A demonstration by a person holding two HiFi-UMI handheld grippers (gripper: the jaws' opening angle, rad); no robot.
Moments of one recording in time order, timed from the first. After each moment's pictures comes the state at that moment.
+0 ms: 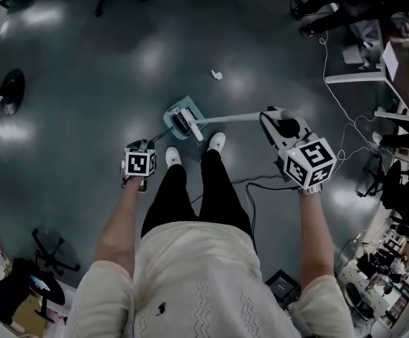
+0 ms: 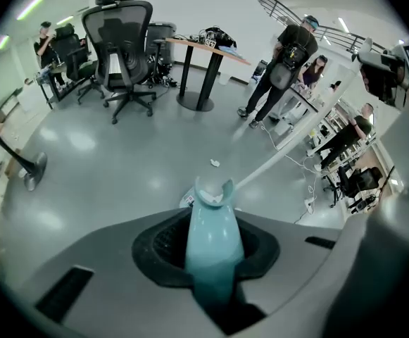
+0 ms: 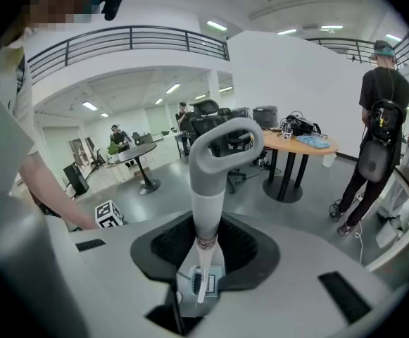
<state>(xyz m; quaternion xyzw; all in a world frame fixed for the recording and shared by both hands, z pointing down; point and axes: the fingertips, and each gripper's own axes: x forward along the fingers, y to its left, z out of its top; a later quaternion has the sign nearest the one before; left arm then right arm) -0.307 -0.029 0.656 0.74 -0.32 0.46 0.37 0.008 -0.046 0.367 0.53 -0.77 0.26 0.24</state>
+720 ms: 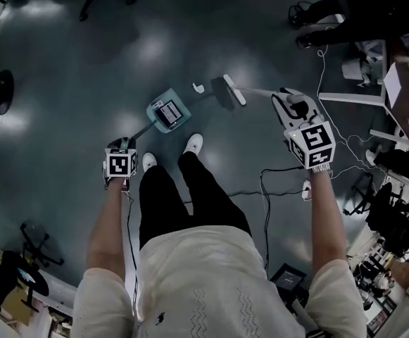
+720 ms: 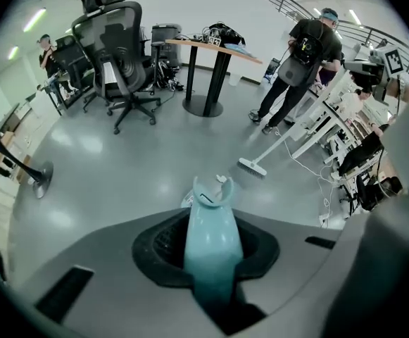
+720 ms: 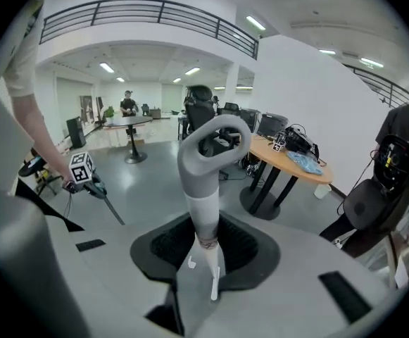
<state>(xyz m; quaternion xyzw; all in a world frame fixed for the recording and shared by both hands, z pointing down) -0.176 -0.132 0.665 0.72 -0.37 0.47 0.35 0.248 -0.187 0.414 0.50 -0.78 0.14 0.35</state>
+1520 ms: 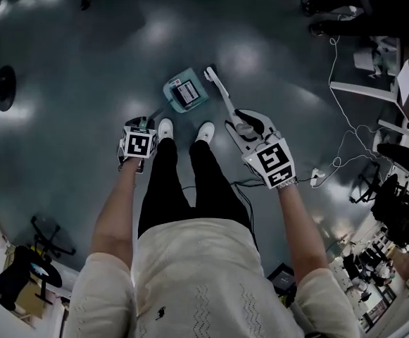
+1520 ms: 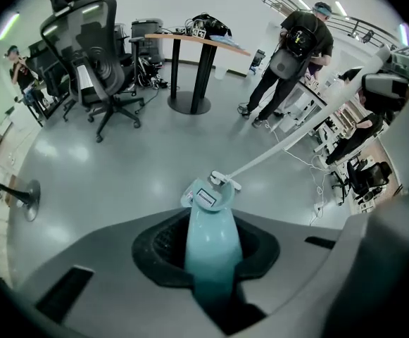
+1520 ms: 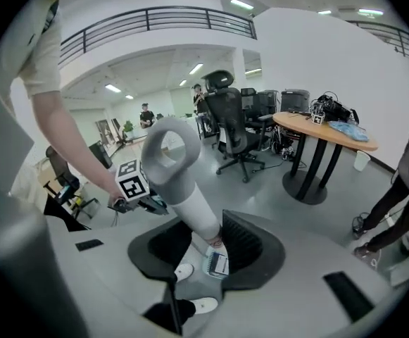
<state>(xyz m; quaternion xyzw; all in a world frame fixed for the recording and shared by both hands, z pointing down) -0.142 -0.192 0.682 0.74 -0.31 0.49 0.34 0.083 -0.172 0.480 0.41 -0.82 0.25 0.31</state>
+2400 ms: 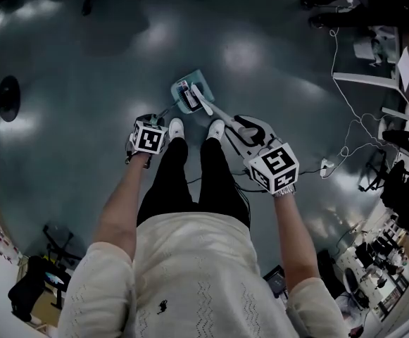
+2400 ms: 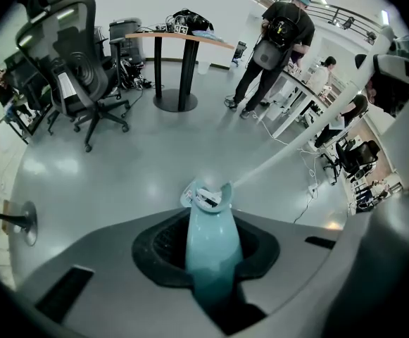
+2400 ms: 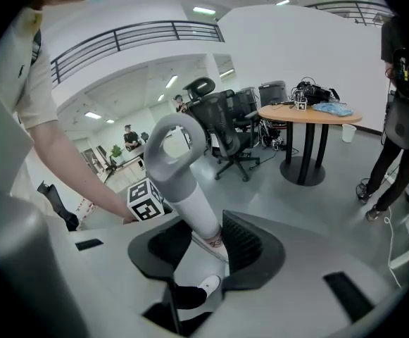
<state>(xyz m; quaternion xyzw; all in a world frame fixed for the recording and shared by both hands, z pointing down) -0.171 -0.203 0.684 0.76 -0.25 0.52 0.31 0.014 -0.165 0.462 0.46 -0.79 0.33 0.23</state>
